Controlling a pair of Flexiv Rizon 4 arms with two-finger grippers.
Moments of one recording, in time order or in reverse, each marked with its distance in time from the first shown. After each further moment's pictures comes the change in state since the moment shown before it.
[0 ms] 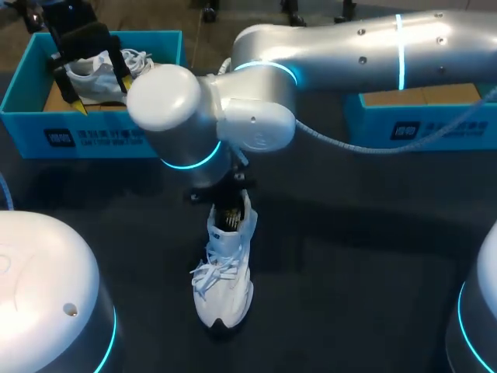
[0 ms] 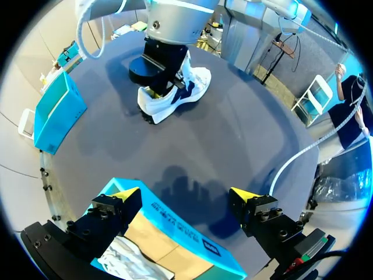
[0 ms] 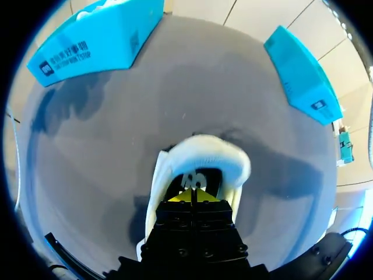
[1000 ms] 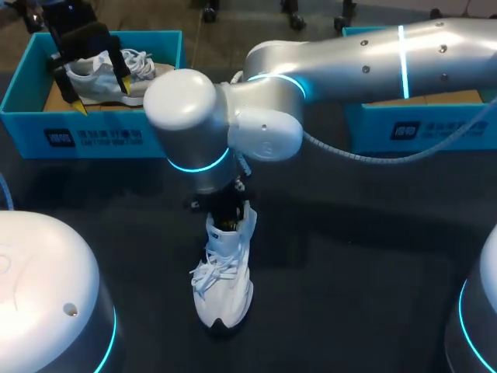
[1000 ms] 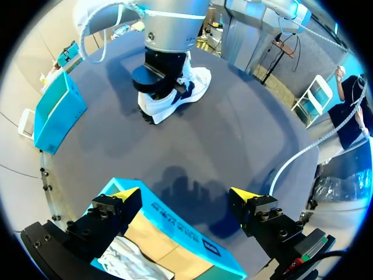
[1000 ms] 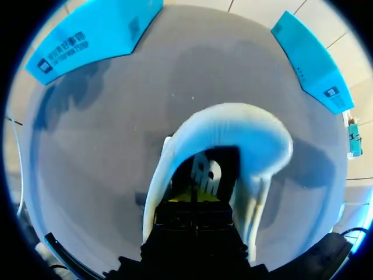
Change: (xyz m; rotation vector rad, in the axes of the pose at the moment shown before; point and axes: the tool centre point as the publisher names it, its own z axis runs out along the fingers) left arm 0.000 0.000 0.000 0.000 0.000 0.000; right arm 0.015 -0.020 0.017 0.082 0.071 0.023
